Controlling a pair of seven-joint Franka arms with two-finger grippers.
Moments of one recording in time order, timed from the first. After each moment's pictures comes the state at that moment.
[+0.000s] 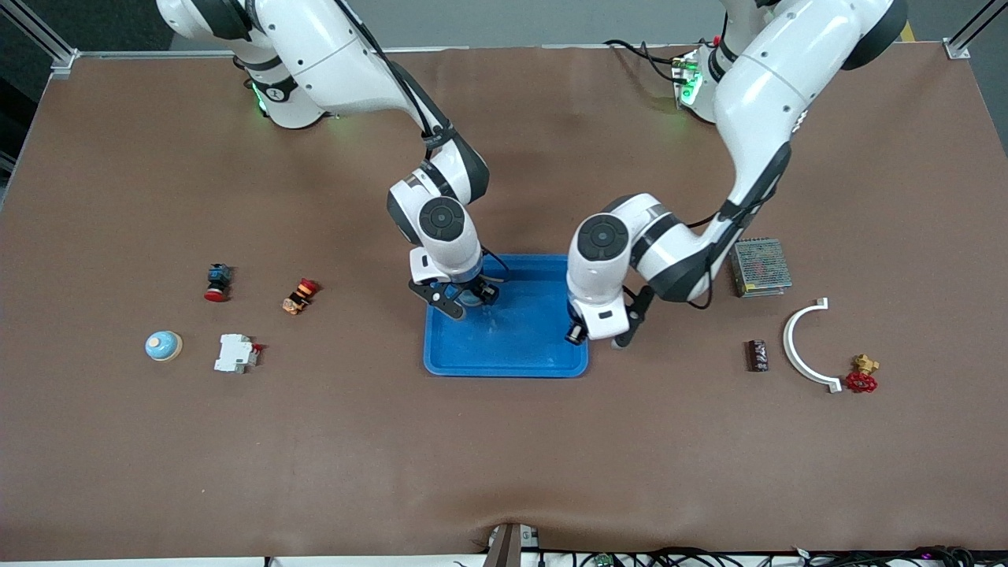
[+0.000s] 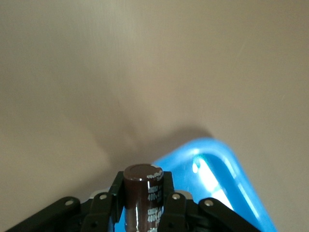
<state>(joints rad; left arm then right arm) -0.14 0.71 -0.52 -1.61 0.57 2.24 -1.90 0.75 0.71 -0.03 -1.71 0.10 2.46 1.25</state>
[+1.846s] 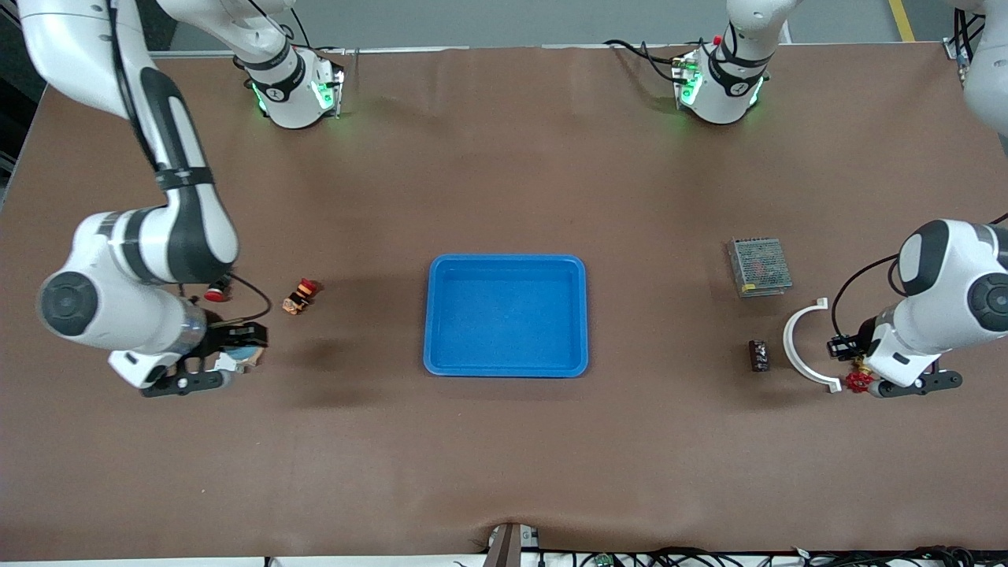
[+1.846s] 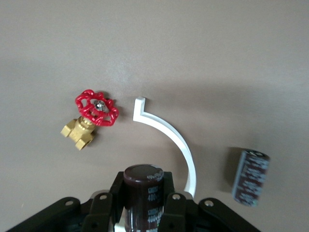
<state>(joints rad) 0.73 0.72 -0.73 -1.67 0.65 2.14 -0.38 0.09 0.49 -0.07 -1.58 0.07 1.99 -0.19</state>
